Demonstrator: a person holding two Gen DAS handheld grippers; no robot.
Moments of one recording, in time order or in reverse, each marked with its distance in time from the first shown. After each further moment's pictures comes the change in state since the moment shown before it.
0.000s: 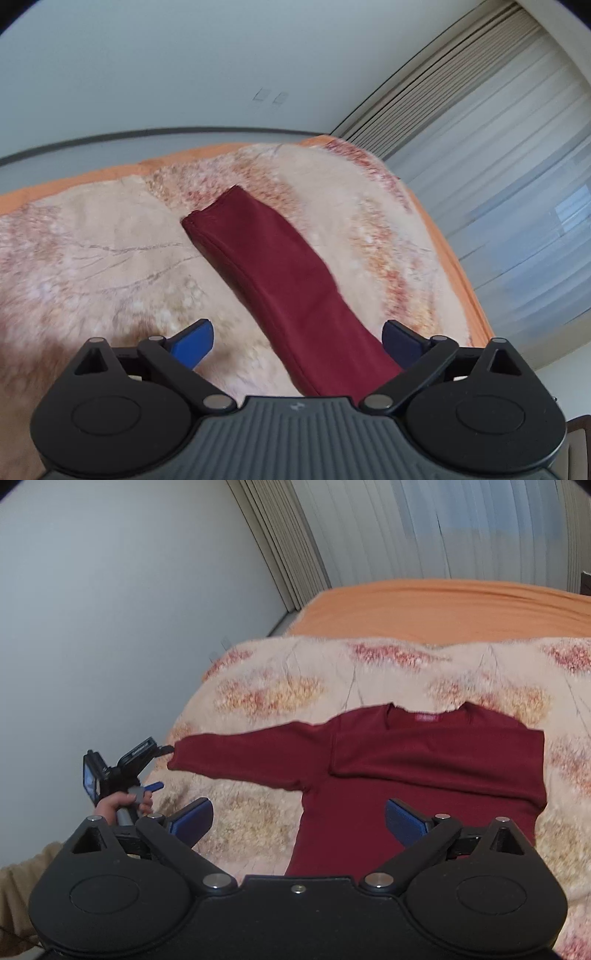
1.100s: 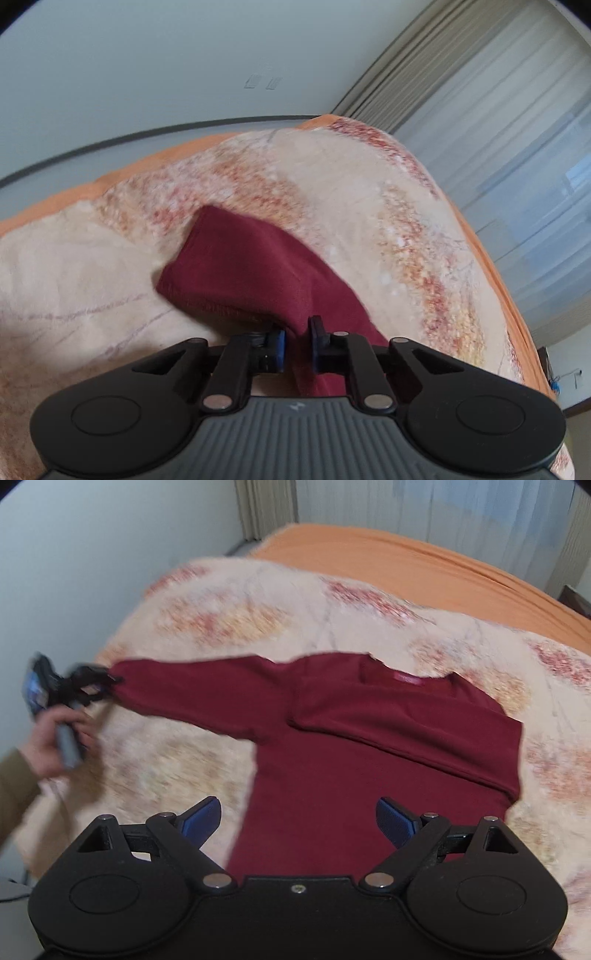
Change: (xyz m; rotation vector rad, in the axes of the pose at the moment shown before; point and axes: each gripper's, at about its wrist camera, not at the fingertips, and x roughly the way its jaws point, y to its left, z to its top) left arm 0.061 -0.008 0.019 0.116 0.032 0.029; right arm 0.094 0.033 0.005 -0.137 0.234 -0.303
